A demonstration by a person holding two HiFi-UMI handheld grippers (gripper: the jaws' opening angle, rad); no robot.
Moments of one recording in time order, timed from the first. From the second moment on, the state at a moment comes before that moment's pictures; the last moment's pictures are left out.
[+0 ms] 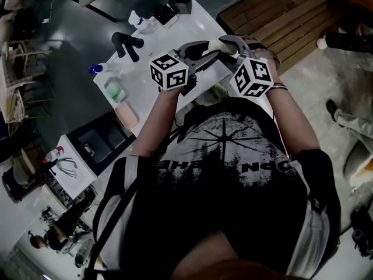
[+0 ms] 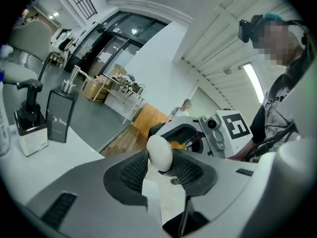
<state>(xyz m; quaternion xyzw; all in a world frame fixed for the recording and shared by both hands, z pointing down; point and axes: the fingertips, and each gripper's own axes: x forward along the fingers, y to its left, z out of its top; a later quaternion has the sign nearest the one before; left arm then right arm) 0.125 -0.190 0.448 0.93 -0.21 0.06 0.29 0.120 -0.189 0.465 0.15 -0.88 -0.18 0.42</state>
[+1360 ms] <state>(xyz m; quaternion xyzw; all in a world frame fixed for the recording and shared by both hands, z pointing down) 0.139 -0.217 0.583 0.85 -0.24 0.08 0.46 0.136 -0.211 0.591 0.03 -0.88 -0.06 0.47</state>
